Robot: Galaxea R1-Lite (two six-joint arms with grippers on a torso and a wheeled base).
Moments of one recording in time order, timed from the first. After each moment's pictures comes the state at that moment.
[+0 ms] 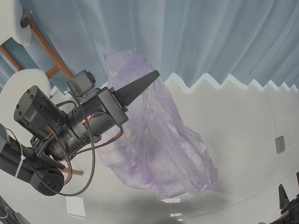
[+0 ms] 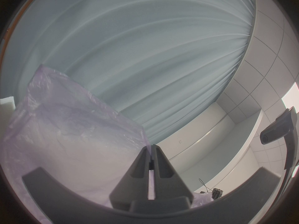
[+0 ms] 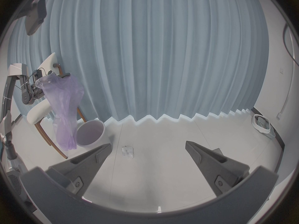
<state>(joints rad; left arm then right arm) -0.66 1.75 -0.67 -1.55 -0.41 -0.69 0.00 0.02 -0.02 0.00 0.03 -0.01</state>
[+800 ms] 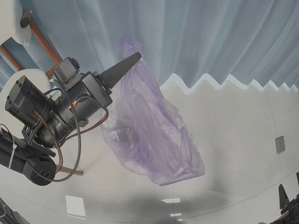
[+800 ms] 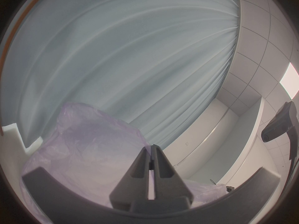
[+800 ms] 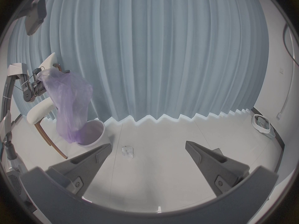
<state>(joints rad) -0.57 1.71 -0.71 -1.55 -0.43 -0.61 0.00 0.02 -0.02 0.00 0.03 -0.01</state>
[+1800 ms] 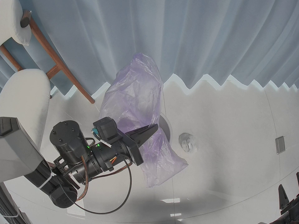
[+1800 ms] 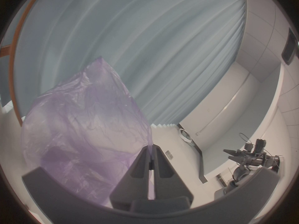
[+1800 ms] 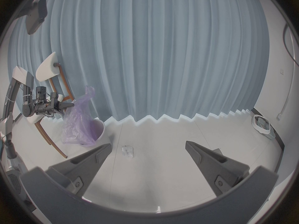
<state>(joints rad) -0.65 1.92 -0.51 -1.55 -0.30 -0.30 0.00 0.02 -0.02 0.00 0.03 -0.01</state>
